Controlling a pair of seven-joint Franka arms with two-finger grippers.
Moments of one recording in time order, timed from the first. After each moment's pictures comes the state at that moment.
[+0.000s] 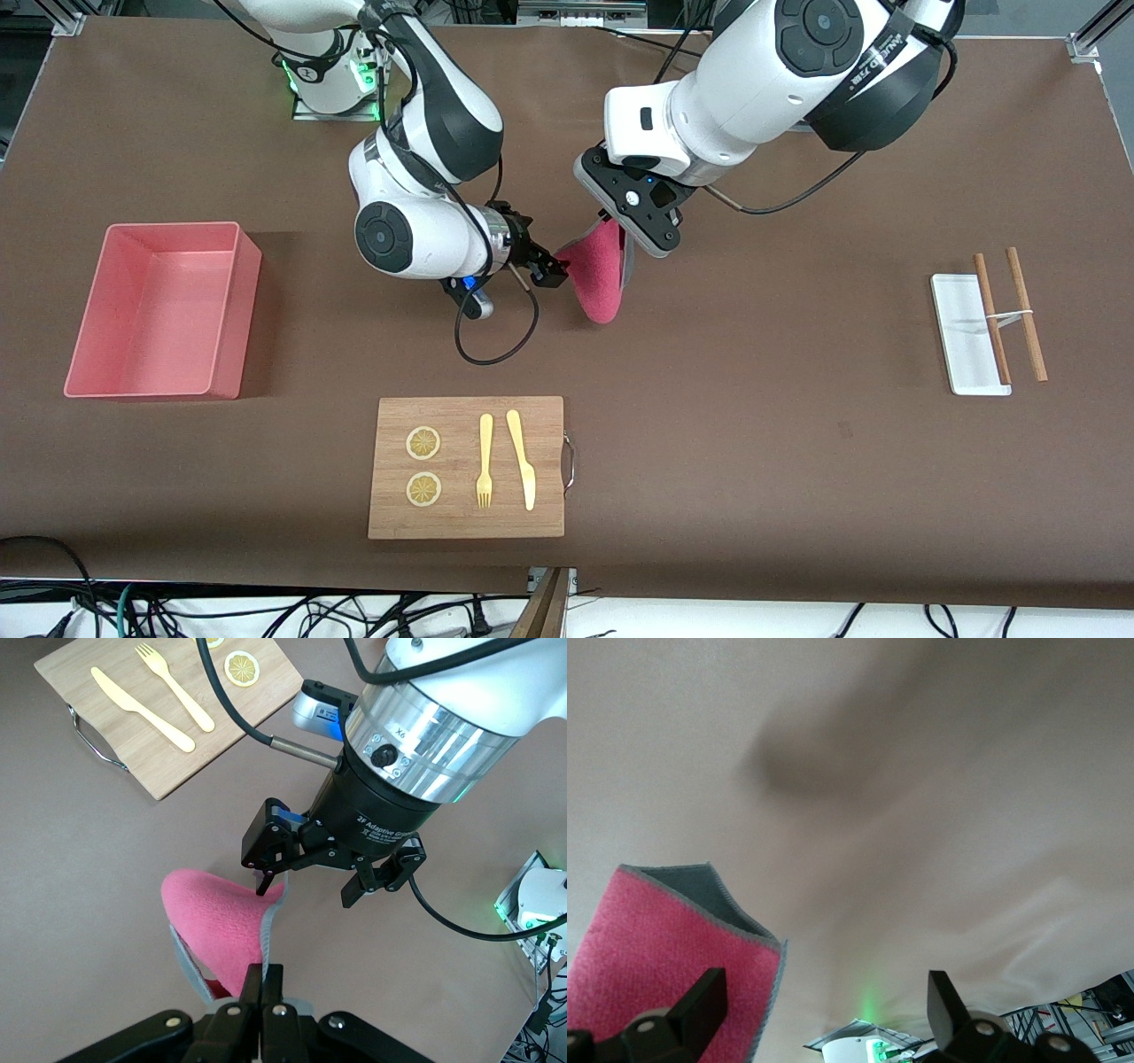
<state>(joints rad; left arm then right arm) -0.43 0.37 -0.19 -1.26 -0.31 1.73 0.10 0.62 0.54 -0.03 -1.44 0.61 1.84 1.27</state>
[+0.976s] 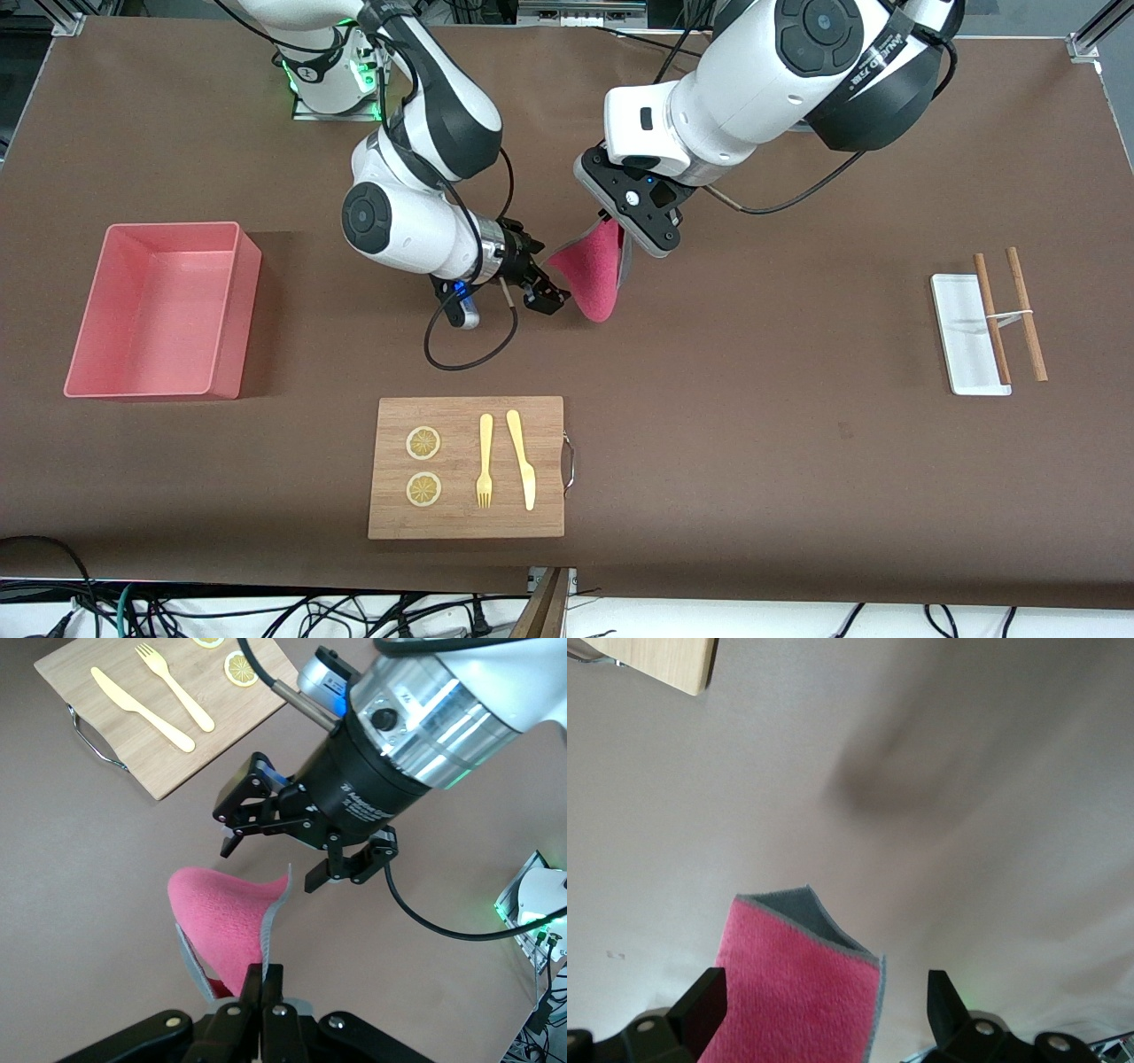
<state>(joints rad) -0.43 0.37 -0.20 -1.26 -0.31 1.73 0.10 0.57 0.48 0.04 -1.56 0.61 2.11 1.38</state>
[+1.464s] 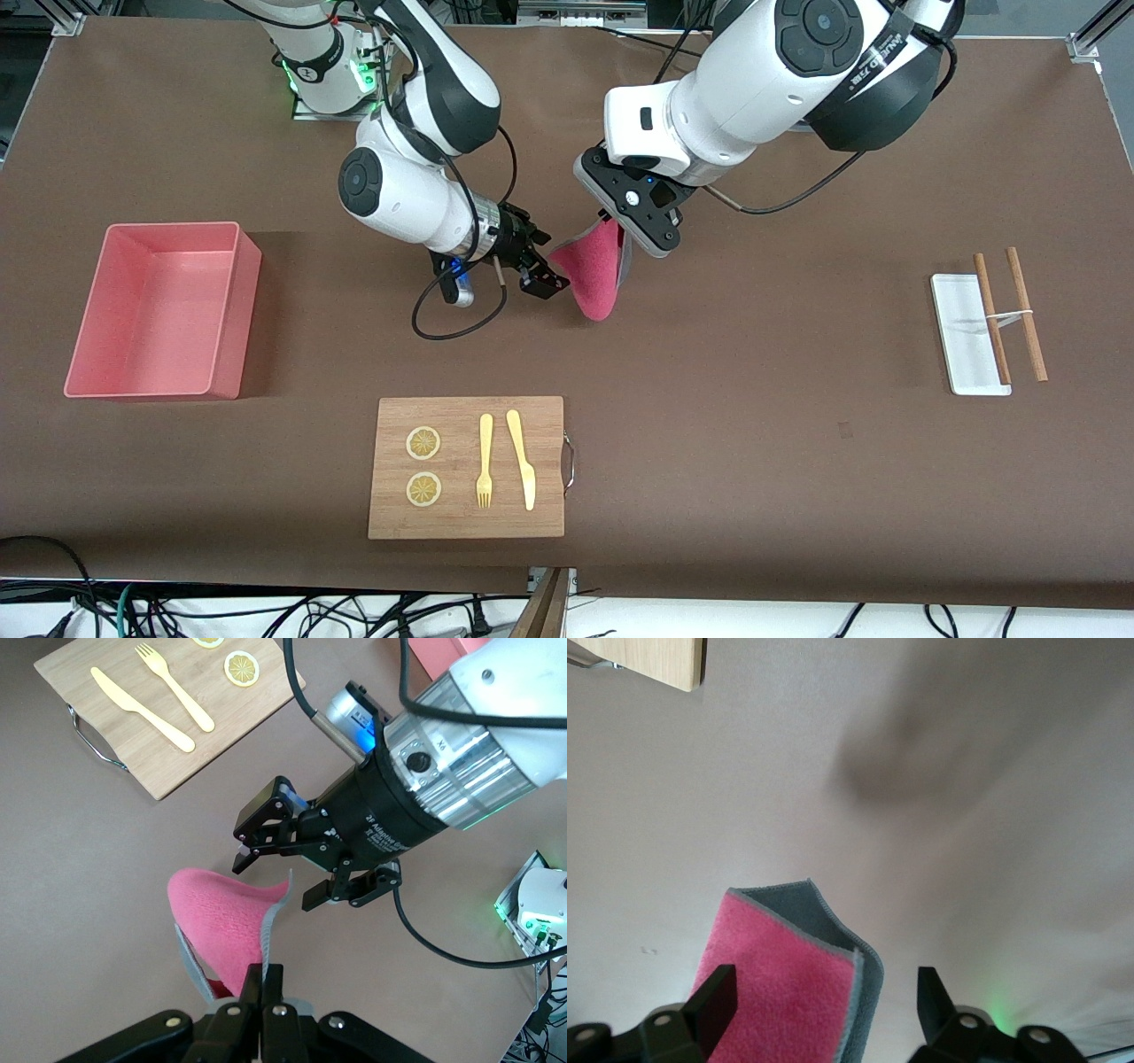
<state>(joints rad) -0.43 0.37 -0.20 -1.26 -0.31 1.73 0.10 0.55 0.41 0.11 -1.73 0.67 2.32 1.39</state>
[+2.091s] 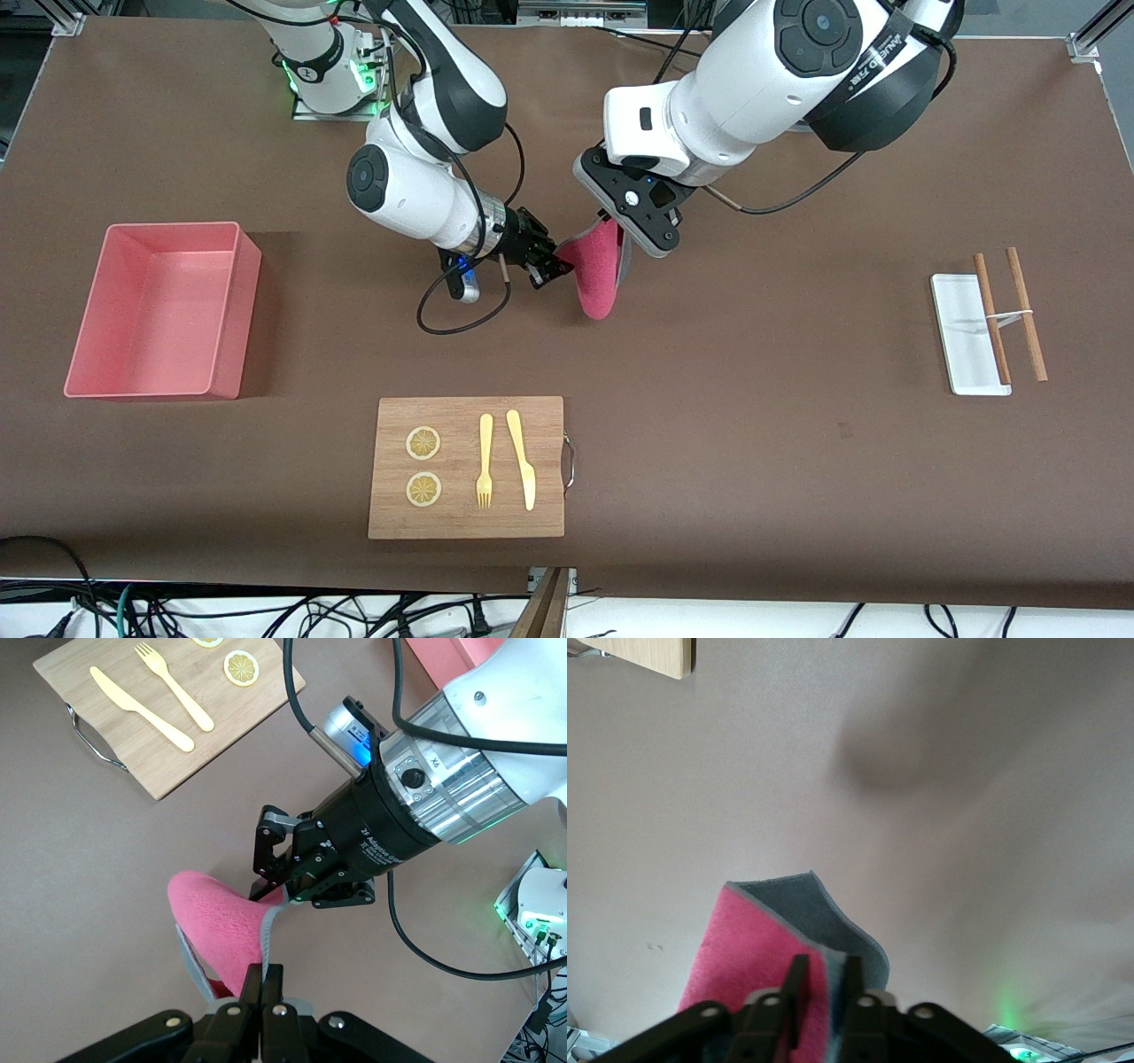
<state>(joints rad) -0.43 0.37 -0.20 -1.26 -0.31 1.73 0.10 0.55 0.41 0.13 -1.75 0.69 2.35 1.39</state>
